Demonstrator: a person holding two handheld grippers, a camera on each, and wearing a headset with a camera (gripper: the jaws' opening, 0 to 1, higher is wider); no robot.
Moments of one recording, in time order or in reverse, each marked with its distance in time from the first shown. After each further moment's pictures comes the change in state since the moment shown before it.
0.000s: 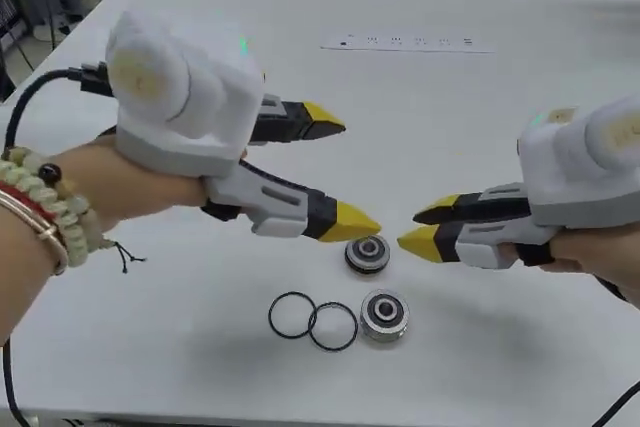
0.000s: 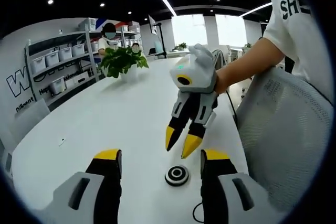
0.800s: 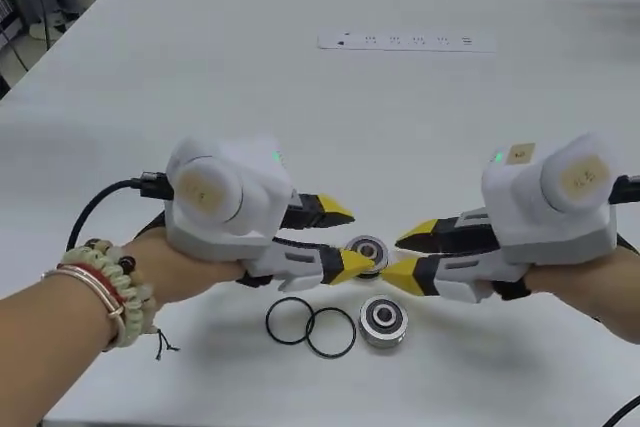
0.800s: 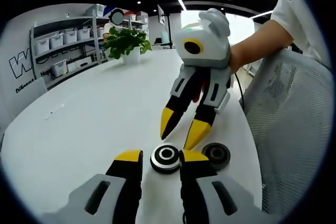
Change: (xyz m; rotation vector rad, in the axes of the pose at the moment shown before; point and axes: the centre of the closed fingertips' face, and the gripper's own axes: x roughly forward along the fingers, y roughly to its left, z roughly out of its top) left arm 0.031 -0.015 -0.059 -0.092 0.060 0.008; right arm 0.015 0.009 -0.011 -0.073 0.036 0.009
